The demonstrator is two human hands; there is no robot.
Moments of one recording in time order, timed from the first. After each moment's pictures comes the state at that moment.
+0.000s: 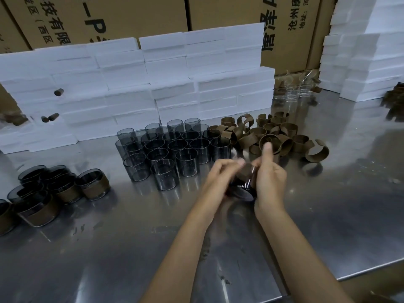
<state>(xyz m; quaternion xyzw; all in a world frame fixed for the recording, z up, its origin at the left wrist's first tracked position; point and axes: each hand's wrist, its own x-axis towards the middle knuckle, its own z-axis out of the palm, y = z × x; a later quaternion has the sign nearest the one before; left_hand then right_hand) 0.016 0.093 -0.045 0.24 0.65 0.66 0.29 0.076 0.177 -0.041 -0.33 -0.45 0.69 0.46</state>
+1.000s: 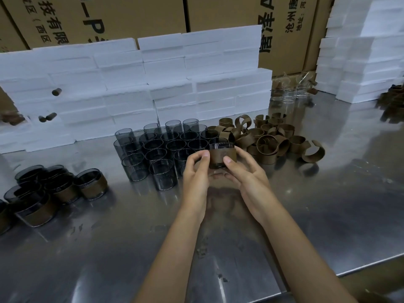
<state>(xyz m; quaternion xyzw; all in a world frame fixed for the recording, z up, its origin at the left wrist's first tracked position) -0.004 0.087 -0.047 0.15 0.55 0.80 0.18 0.078 0.173 -0.045 -0.16 -0.52 0.78 0.31</state>
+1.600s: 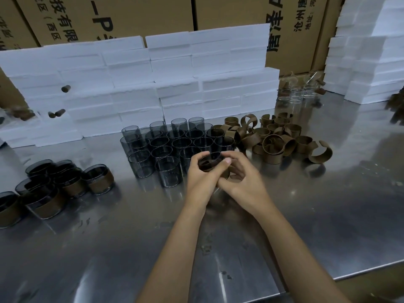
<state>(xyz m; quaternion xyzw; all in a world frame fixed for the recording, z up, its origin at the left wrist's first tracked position) -0.004 0.079 -0.046 0.16 0.65 0.73 0.14 0.073 0.162 -0.053 -0.12 -0.73 0.59 0.32</state>
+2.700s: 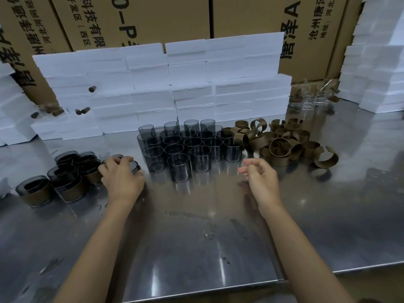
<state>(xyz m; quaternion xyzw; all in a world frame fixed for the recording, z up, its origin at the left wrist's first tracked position) -0.088 -0.071 -0.034 0.06 0.94 0.30 -0.17 0.070 0.182 -0.062 -0.27 -0.65 0.62 0.35</state>
